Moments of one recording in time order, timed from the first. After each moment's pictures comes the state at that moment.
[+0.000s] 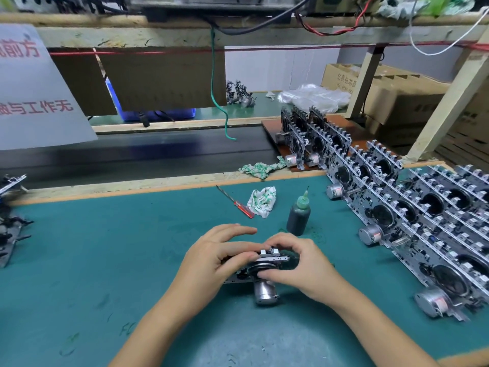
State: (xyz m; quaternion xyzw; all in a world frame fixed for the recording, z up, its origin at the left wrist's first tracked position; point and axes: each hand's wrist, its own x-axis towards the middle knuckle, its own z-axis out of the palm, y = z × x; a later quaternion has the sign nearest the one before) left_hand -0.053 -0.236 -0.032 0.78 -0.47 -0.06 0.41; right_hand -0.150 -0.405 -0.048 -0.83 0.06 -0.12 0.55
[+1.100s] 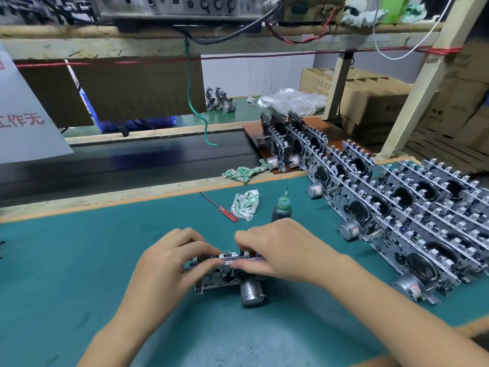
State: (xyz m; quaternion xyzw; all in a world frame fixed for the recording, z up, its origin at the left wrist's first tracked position) left_hand -0.047 -0.212 -0.016 0.79 -0.49 0.11 0.35; right_hand -0.140 -0.401 0.005 -0.98 -0.12 -0.12 0.04
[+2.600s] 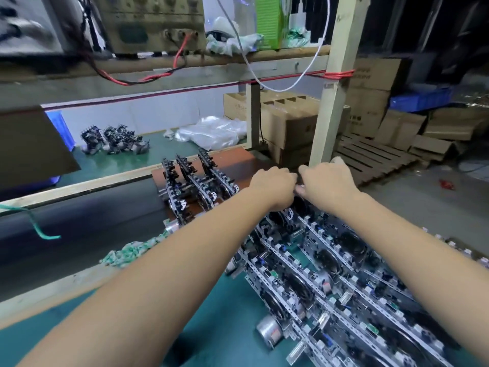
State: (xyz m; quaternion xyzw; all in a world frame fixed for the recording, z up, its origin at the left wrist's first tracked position) left_hand -0.040 -0.668 0.050 0.75 -0.66 0.06 0.00; right_hand -0.143 -0.732 0.046 -0.91 0.33 -0.08 -0.22
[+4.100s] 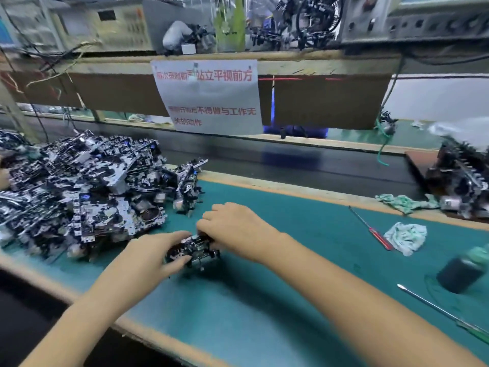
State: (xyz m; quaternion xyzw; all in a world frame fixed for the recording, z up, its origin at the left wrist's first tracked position) left_hand -0.043 0.025 0.009 0.98 -0.16 0.10 0.11; right_hand 0.006 -0.156 0.018 -0.89 -0.43 -0.16 -0.08
